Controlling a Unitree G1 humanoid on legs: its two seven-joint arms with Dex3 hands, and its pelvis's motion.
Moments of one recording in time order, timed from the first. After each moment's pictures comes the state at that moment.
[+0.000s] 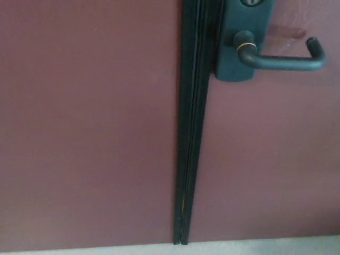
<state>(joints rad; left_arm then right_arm) 0.01 0.53 0.14 1.31 0.06 -0.19 -0.18 -0.01 -0.25 -0.06 1.34 -0.18 -0.14 -0.20</state>
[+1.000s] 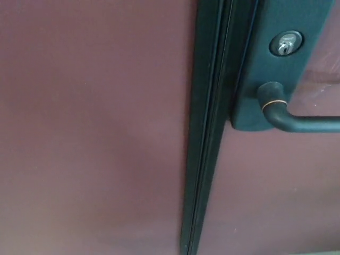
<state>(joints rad) -0.18 0.51 0.13 1.34 0.08 -0.14 -0.12 -0.19 -0.24 -0.08 1.33 -0.18 -0.08 -0.18</state>
